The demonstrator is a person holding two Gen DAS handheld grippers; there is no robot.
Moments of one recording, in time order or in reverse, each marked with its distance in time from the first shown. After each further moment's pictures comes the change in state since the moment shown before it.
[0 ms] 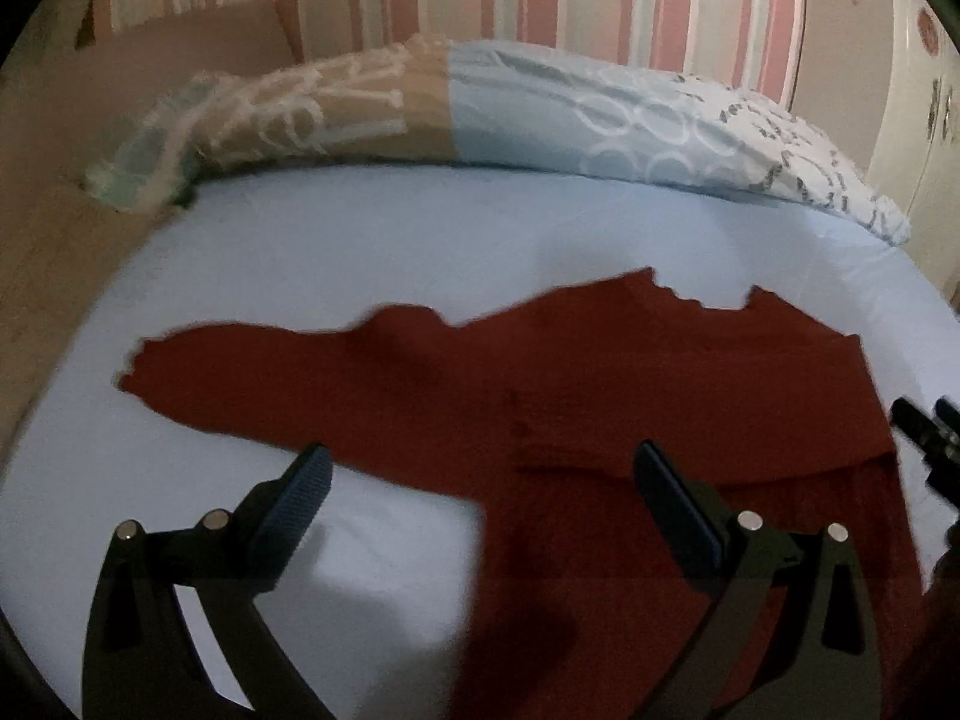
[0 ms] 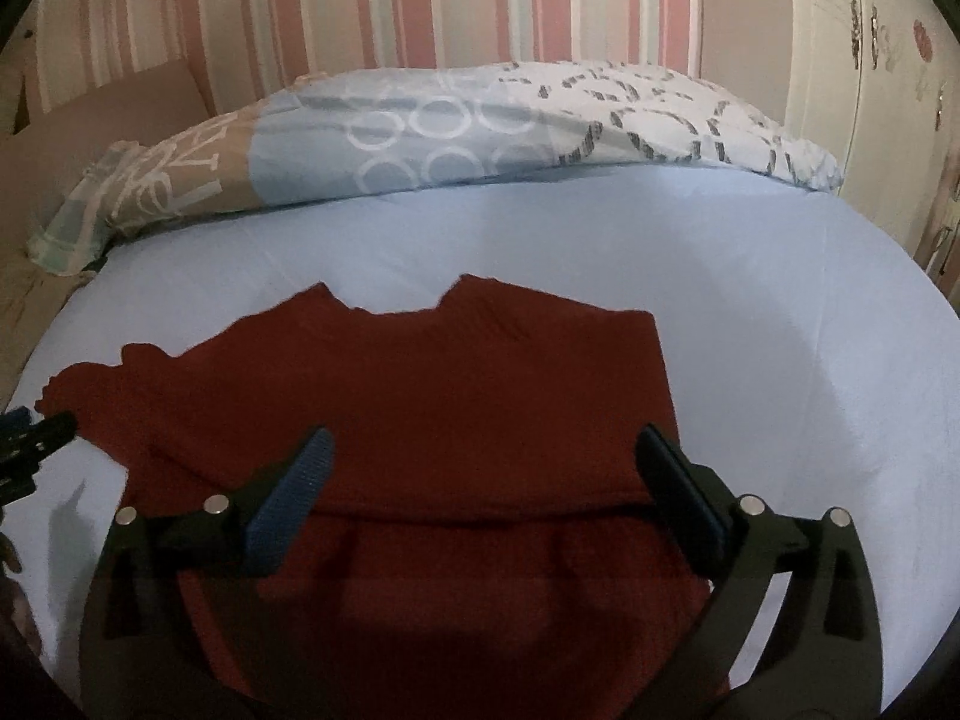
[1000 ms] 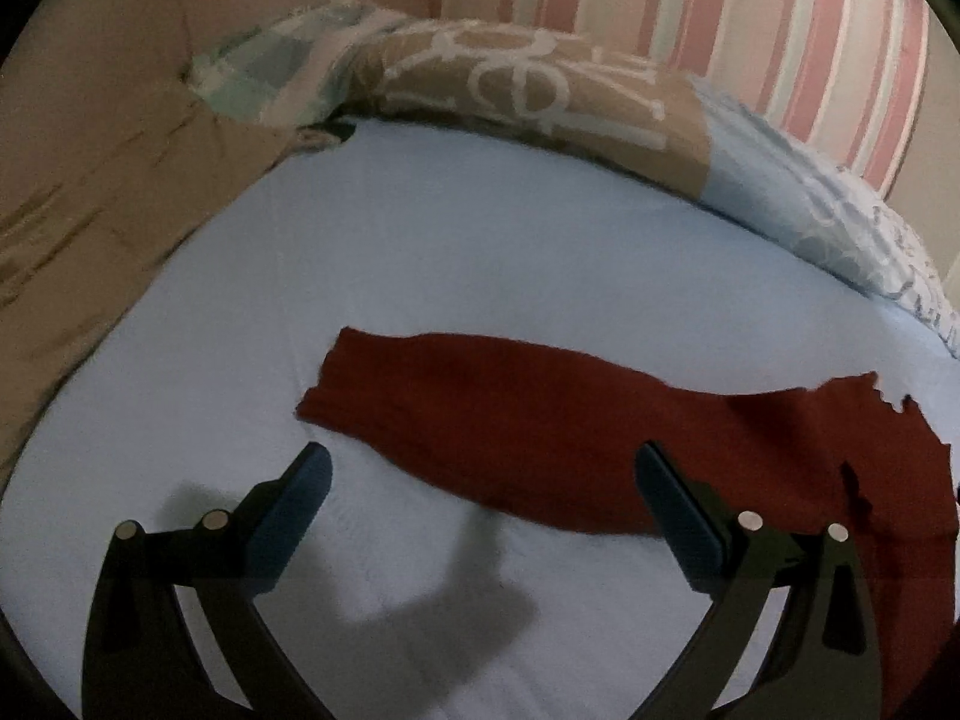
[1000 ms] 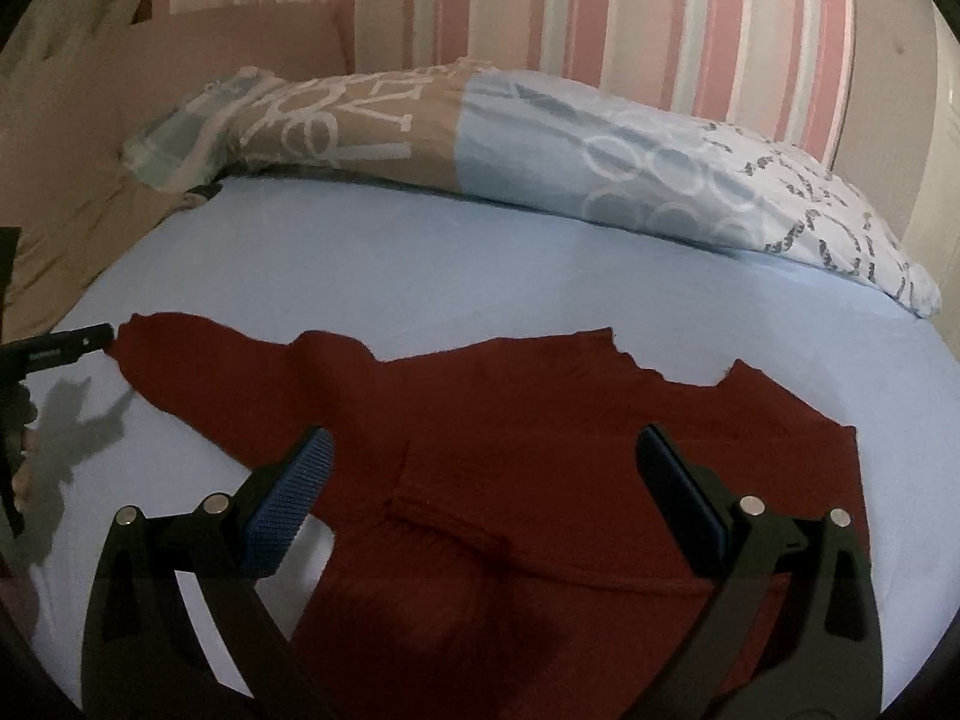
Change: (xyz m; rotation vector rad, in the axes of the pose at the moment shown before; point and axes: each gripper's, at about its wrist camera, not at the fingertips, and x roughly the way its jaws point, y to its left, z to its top) left arm 0.066 0.280 0.003 -0.238 0.037 0.027; right arm 0.021 0.212 0.015 -0.254 -0.016 0.146
